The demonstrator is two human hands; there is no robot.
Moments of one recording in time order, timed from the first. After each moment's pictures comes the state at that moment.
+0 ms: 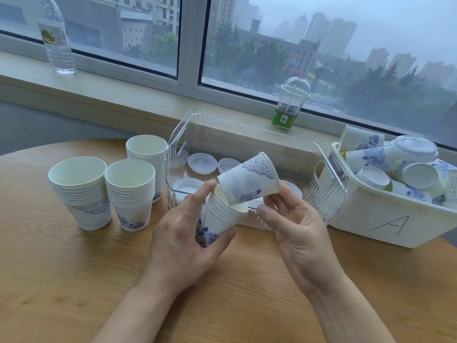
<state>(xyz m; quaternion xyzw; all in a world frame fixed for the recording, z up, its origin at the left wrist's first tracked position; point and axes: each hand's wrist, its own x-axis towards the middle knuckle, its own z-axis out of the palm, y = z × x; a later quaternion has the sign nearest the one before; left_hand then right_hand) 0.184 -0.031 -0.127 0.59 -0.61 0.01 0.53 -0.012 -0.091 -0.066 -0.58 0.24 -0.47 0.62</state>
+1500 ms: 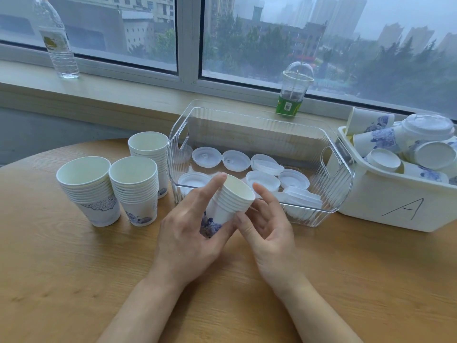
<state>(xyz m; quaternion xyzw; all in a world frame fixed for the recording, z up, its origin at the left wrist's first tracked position) 0.182 -0.027 -0.123 0.56 -0.63 0.02 0.54 0.022 -0.070 -0.112 -0.60 0.32 -0.50 0.53</state>
